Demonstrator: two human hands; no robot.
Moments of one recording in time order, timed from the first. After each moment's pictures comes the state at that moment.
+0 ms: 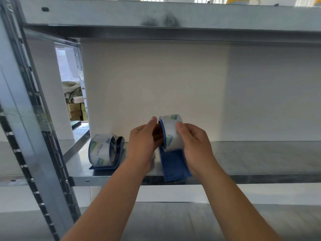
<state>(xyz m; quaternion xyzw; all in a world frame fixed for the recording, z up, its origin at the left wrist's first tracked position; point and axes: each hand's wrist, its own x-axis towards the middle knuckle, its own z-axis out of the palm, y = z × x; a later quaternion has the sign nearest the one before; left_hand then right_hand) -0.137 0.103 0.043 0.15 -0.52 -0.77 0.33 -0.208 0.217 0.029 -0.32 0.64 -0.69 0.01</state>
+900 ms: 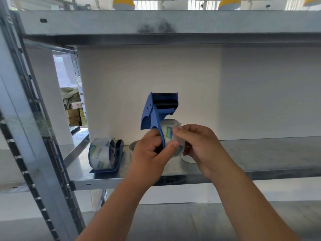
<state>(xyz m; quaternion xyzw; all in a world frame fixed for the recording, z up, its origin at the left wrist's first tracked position) -0.112 0.118 0.017 -0.04 -0.77 -0.44 0.45 -0.197 0.250 0.052 -0.31 0.61 -0.71 0.14</state>
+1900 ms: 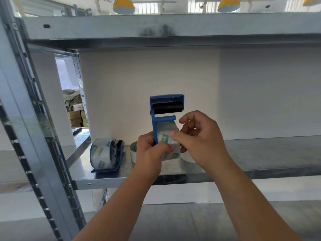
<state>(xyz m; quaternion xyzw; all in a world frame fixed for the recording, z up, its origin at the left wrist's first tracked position) -0.122 0.128 0.025 -0.06 -0.64 -0.66 0.38 -0.180 0.260 0.065 -0.34 0.69 -0.64 -0.07</state>
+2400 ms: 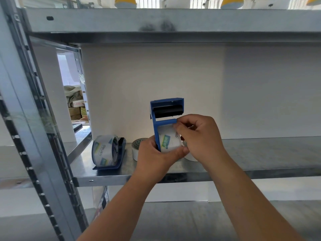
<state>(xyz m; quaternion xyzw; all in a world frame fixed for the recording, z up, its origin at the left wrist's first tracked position) -0.101 0.140 0.026 0.03 -0.70 -0.62 0.34 -0.187 0.242 0.065 -0.36 0.71 -0.60 -0.11</state>
